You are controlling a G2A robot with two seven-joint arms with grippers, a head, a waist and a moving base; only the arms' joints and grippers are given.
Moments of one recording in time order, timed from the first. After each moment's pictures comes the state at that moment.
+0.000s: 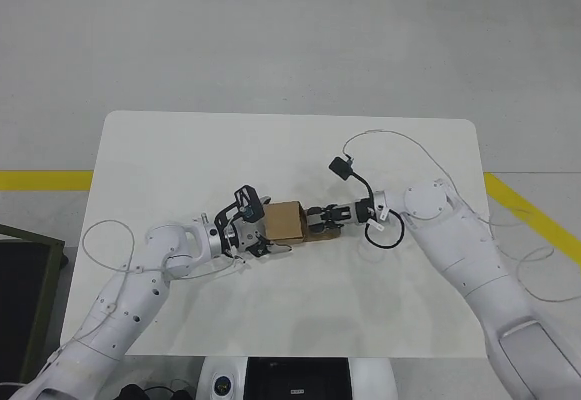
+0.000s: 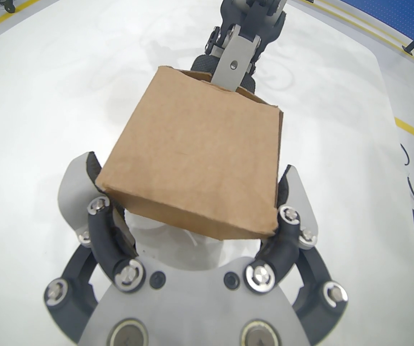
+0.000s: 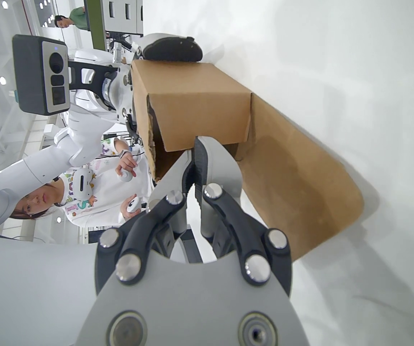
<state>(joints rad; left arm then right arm) 1.09 -1.06 -1.03 -1.43 1.14 -0.76 -0.12 -0.66 -1.24 0.83 -0.94 0.20 -0.39 1.19</state>
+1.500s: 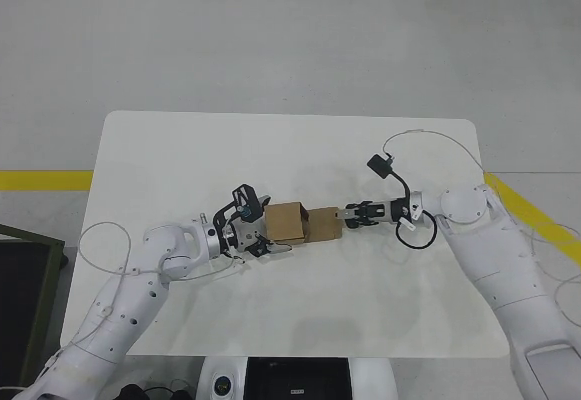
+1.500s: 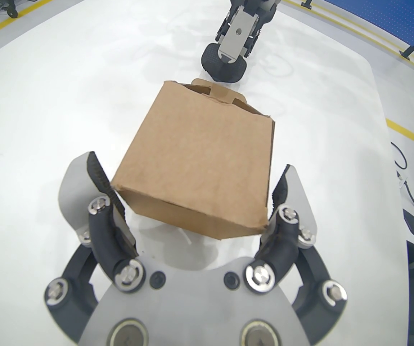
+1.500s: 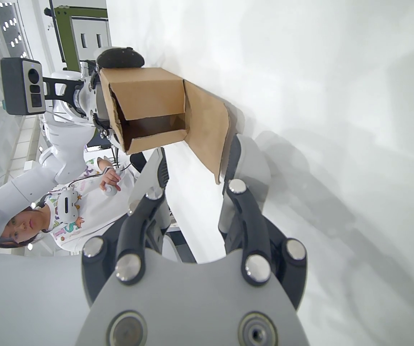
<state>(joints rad) 1.11 -1.06 -1.06 -1.47 1.12 -0.77 -0.14 -0.78 -1.13 1.05 -1.08 0.04 -0.28 1.21</state>
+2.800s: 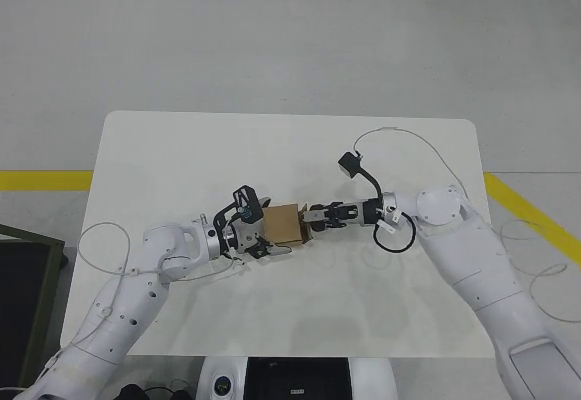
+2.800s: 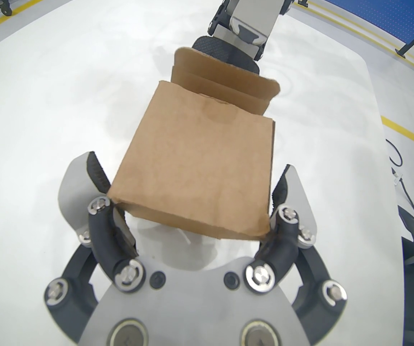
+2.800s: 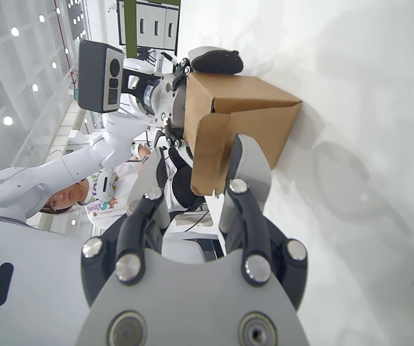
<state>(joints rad) 1.12 -1.06 -1.07 -1.47 1.12 -0.79 -0.16 -0.76 -1.19 0.93 -1.14 0.27 -0.33 1.18</state>
